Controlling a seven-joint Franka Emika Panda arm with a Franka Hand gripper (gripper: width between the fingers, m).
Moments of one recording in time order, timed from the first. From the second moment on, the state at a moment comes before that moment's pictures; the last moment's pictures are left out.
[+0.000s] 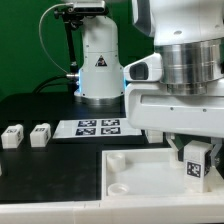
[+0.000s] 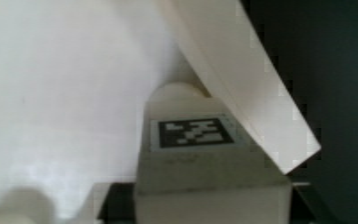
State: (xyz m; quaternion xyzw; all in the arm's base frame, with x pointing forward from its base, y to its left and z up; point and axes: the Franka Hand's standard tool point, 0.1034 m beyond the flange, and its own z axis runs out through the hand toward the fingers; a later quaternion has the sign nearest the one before) arm 0.641 0.114 0.069 -0.88 0.47 -0.01 0.06
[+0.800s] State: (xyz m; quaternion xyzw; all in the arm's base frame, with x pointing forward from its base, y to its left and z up) arm 0.637 0.117 0.066 -0.64 0.77 0.07 0.08
